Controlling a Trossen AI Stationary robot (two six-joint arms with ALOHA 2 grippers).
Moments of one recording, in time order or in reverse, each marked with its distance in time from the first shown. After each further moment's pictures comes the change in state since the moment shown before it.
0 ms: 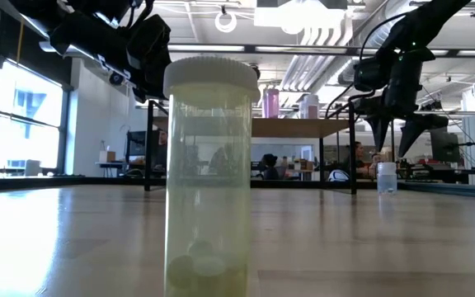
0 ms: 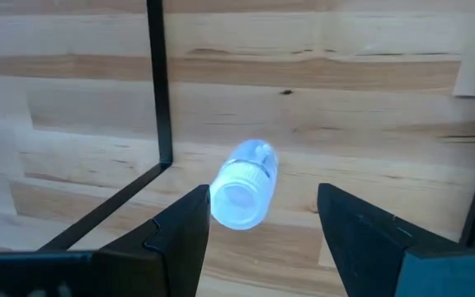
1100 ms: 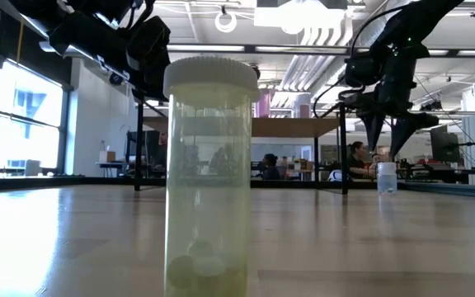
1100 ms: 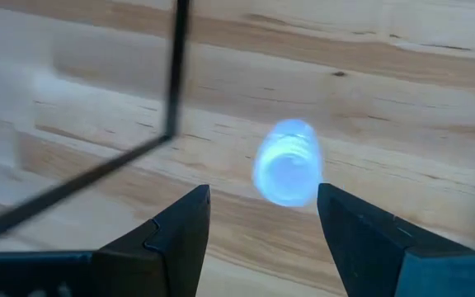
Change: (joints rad) left arm 0.000 0.000 0.000 -0.012 -0.004 -0.007; right arm 0.125 -0.001 0.001 0.021 0.002 -0.010
